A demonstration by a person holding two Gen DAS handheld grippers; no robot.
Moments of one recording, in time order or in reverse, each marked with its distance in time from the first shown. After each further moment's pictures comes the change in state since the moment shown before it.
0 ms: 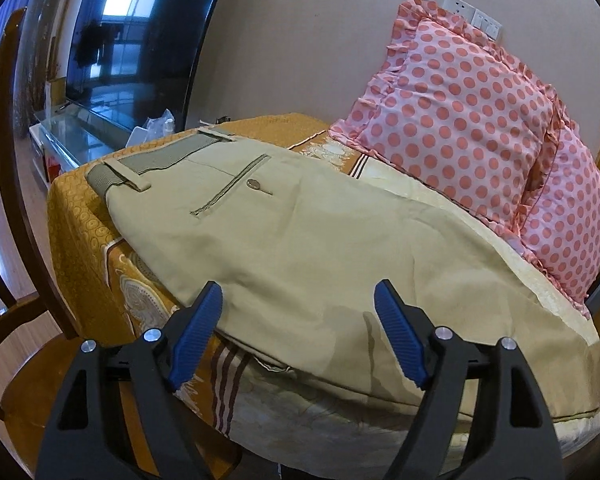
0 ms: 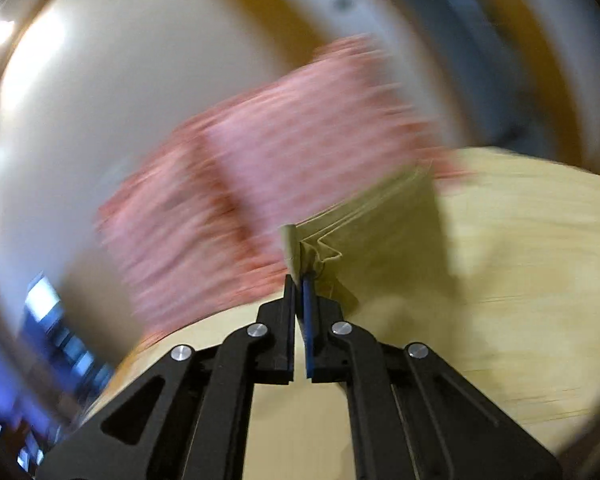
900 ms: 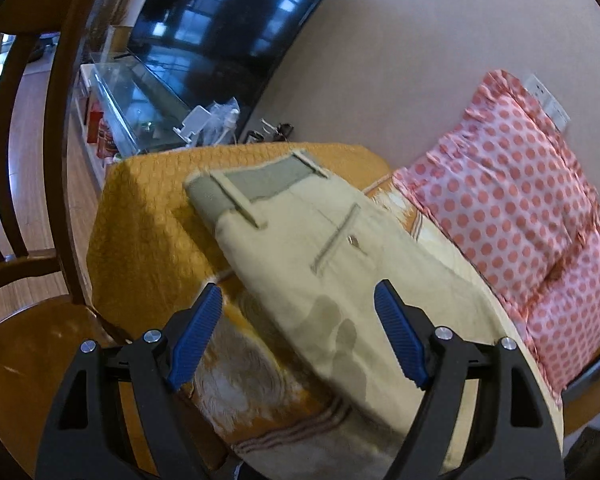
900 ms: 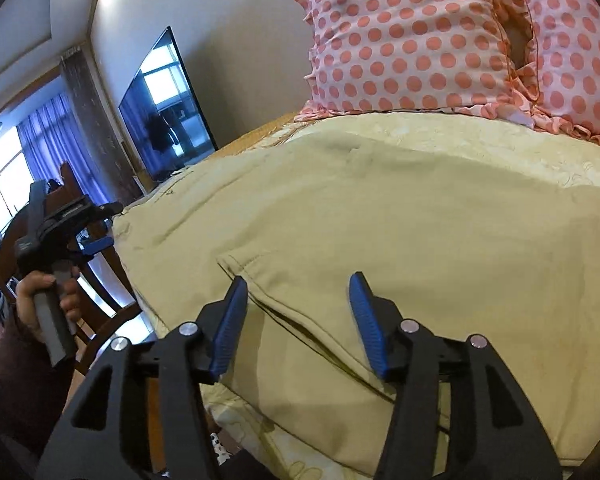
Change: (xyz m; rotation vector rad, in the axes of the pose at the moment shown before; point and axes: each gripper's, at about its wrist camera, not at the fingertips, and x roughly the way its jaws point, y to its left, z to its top) left arm -0.004 0.079 0.030 -0.302 -0.044 0.049; right arm 0.111 0.165 -0.194 -0.443 0.571 0.363
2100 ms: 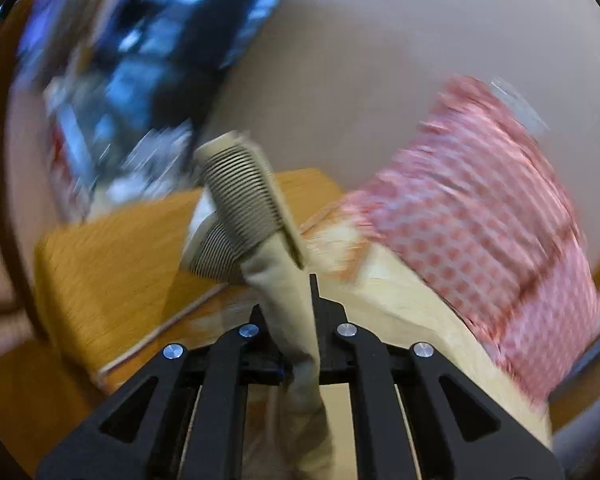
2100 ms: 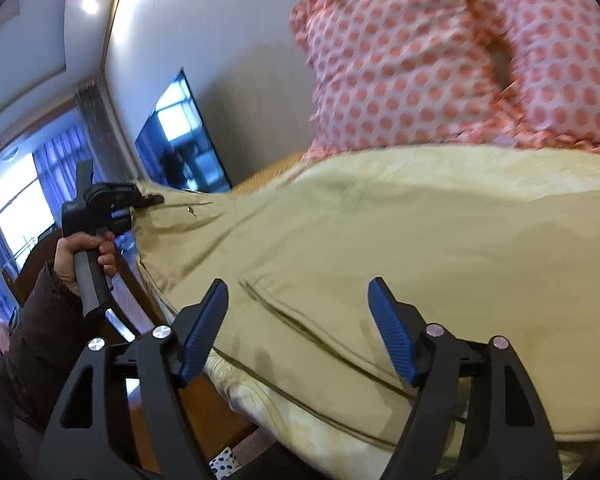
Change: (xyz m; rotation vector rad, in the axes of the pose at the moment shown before) left arm 0.004 -0.084 0.043 0.114 -0.033 -0.122; right arm -0.057 -0.009 -0.008 0.035 -0.168 0.042
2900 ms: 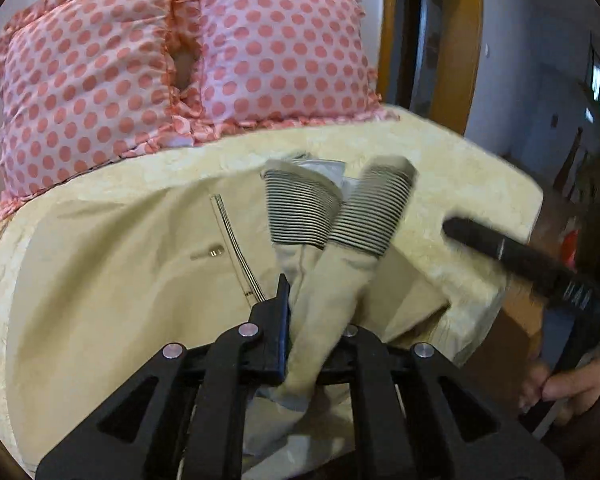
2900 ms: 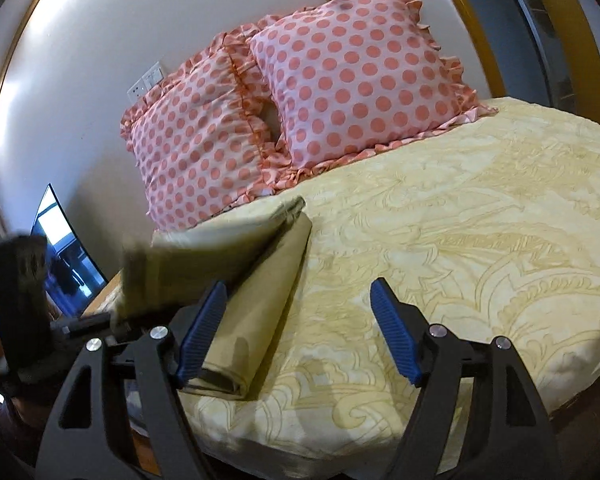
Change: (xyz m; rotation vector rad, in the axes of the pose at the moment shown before) left arm -0.027 -0.288 -0.272 0.939 0.384 -0.555; right arm -0.160 -0.125 -0.034 0.308 -0.234 -0.443
